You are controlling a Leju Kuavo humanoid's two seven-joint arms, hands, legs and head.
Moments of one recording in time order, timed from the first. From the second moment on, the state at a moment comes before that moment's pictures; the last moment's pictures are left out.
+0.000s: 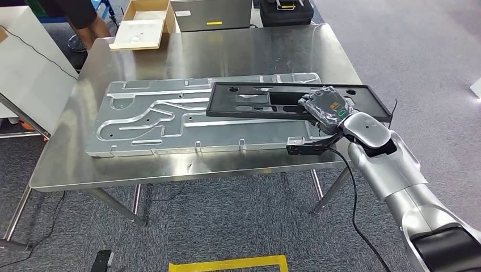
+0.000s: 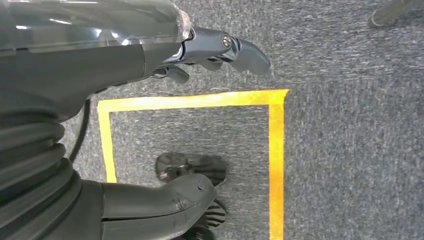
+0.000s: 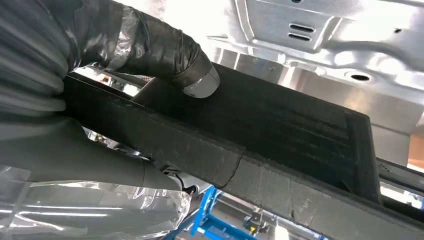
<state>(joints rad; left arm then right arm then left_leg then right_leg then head) -0.16 -0.03 1.03 -0.22 -0.99 -0.09 -0.36 -0.86 -0.28 0.55 -1.02 1.13 -0.14 -0.29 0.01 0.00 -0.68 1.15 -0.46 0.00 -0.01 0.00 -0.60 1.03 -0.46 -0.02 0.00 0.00</state>
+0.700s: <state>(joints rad) -0.16 -0.03 1.01 -0.22 -0.99 -0.10 -0.37 -0.98 -0.18 0.63 -0.67 1.10 -0.34 -0.31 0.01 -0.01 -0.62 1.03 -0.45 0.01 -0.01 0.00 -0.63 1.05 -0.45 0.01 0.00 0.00</state>
